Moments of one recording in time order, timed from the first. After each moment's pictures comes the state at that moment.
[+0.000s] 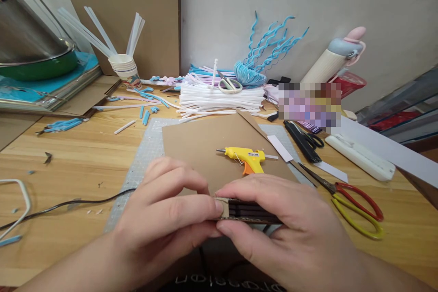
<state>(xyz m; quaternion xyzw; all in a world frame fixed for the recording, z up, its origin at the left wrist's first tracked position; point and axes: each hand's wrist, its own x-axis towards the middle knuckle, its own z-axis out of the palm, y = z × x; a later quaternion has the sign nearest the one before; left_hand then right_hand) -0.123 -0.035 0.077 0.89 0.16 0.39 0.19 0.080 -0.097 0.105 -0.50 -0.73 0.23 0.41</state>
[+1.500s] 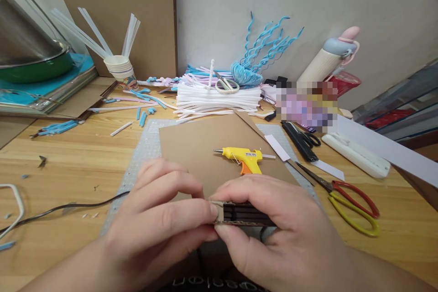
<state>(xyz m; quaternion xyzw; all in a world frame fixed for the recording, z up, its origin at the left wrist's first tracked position) -0.123 -0.036 0.081 0.89 0.16 0.39 0.17 0.076 -0.097 0.107 -0.52 -0.71 0.24 0.40</state>
